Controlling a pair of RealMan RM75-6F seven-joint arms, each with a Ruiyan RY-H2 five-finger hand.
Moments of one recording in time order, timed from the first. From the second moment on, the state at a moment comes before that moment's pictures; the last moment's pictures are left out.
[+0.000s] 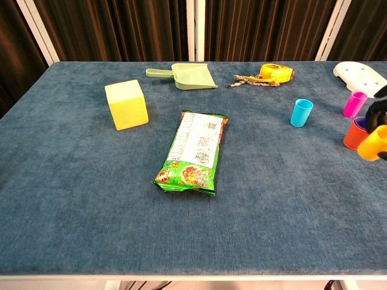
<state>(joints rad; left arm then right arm) -0.13 -1.28 0.02 -1.46 1.57 1.44 -0.04 0.32 -1.32 0.03 -1.58 -1.47 1.27 -0.40</state>
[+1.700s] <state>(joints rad) -0.14 -1.29 0.02 -1.44 1.56 1.42 -0.04 0.43 -1.36 0.15 -1.46 -1.23 1.12 -0.37</state>
